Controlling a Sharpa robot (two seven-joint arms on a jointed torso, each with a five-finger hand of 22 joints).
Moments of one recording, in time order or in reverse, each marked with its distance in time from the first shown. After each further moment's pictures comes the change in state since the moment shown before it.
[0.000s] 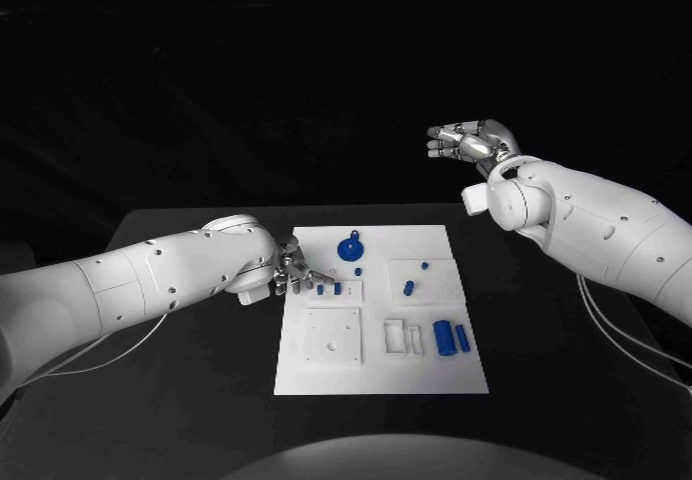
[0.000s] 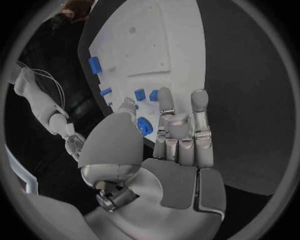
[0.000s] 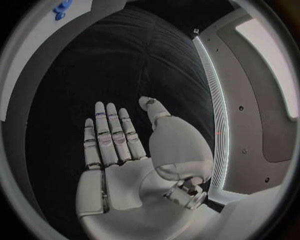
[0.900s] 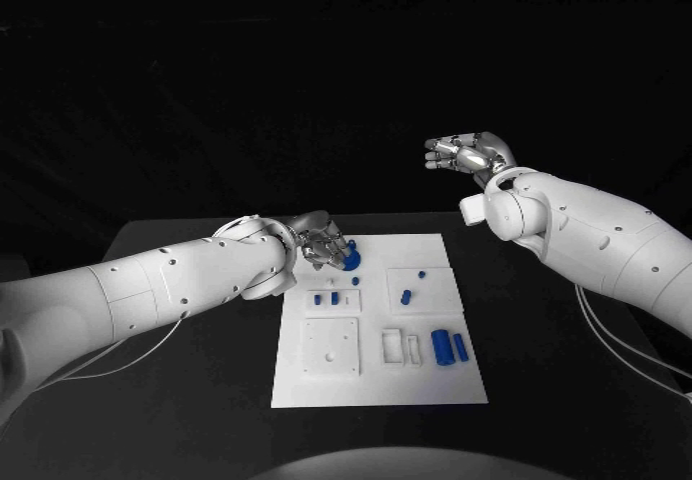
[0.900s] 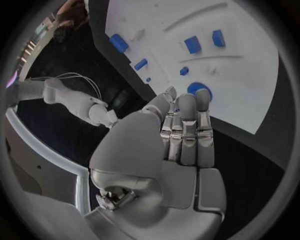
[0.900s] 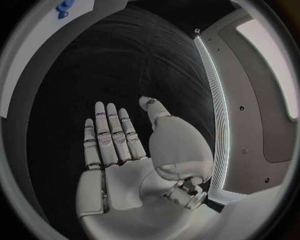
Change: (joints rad) left arm 0.013 0.054 -0.008 -0.015 -0.101 -0.266 0.460; left_hand 0.350 0.156 0.244 -0.471 0.127 -0.058 0.098 -0.161 -0.369 -0.257 0.133 -0.450 -0.212 -0.168 0.097 -0.186 -0.177 0.047 -0.117 0.084 -0.098 0.000; right arm -0.002 -0.005 0.000 0.000 -0.001 -0.001 0.000; right_hand 0.000 0.000 -0.004 0.004 0.005 -0.008 0.001 0.000 0.000 -0.004 -0.004 0.000 0.000 0.000 0.000 0.000 0.000 0.000 -0.003 0.003 0.000 0.000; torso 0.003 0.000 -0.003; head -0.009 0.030
